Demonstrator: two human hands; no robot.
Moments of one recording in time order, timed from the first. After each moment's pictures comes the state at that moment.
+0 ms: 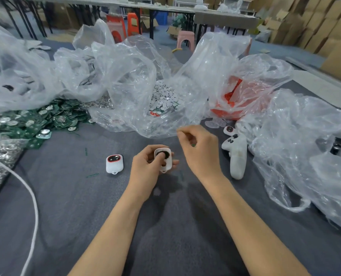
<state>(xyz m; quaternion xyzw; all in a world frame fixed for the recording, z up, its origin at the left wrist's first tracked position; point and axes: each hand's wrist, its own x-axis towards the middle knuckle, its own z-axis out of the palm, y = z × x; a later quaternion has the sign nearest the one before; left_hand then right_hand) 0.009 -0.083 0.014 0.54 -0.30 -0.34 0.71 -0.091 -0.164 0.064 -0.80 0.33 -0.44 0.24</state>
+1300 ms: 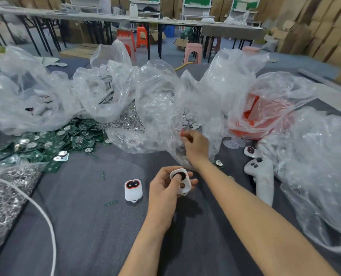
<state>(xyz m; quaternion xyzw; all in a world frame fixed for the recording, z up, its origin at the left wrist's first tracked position) 0.019 -0.088 0.010 0.45 -0.22 -0.40 0.77 0.009 -0.260 0.020 -0.78 0.42 -0.36 0.29</state>
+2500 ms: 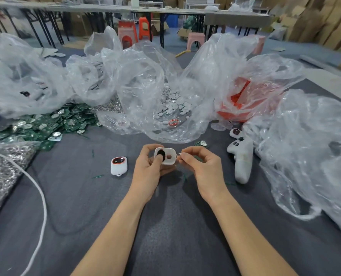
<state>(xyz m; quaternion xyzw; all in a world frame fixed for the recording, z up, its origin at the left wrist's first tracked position) 0.011 -0.087 0.011 0.52 -0.26 -0.36 0.73 -0.103 -0.161 0.023 -0.55 0.30 -0.43 0.66</state>
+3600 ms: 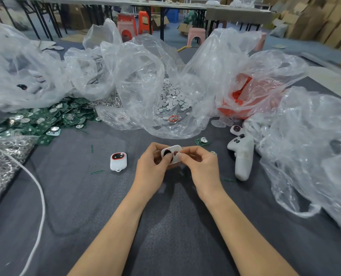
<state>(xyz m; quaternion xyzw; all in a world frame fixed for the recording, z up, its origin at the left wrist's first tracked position) 0.010 -0.086 0.004 0.63 -0.36 -0.26 0.64 -0.099 -0.153 0.021 -0.58 0.37 -0.40 0.61</state>
